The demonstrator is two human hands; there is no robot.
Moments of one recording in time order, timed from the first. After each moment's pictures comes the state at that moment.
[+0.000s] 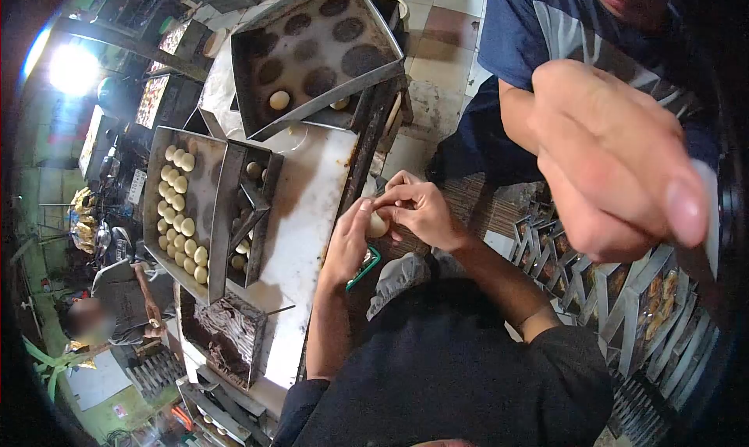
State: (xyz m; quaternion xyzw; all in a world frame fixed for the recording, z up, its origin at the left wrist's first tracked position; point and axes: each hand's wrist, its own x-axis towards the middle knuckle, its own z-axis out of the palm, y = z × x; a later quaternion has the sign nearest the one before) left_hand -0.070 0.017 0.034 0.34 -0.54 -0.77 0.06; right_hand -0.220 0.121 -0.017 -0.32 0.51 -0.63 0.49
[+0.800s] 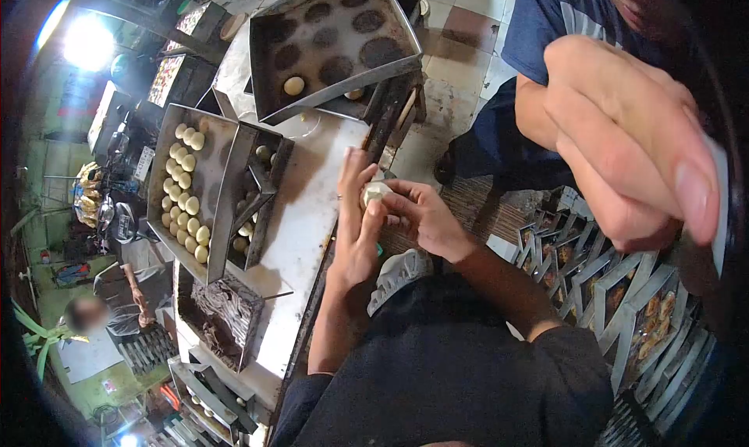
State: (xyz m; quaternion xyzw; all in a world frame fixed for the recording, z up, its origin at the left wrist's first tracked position) left_hand -0.075 0.034 0.059 0.28 -0.71 -0.60 0.23; right_hand -0.199 0.117 -0.026 -0.11 0.27 -0.68 0.67
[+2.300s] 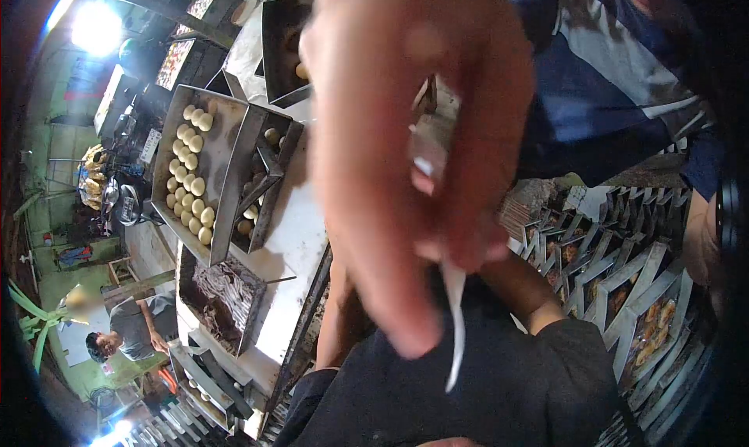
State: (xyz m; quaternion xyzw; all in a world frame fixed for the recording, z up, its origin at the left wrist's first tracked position) left_hand -0.051 0.038 -0.004 0.45 -0.81 -0.30 0.24; right_hand -0.202 0.109 -0.038 -0.20 0.39 -0.67 0.59
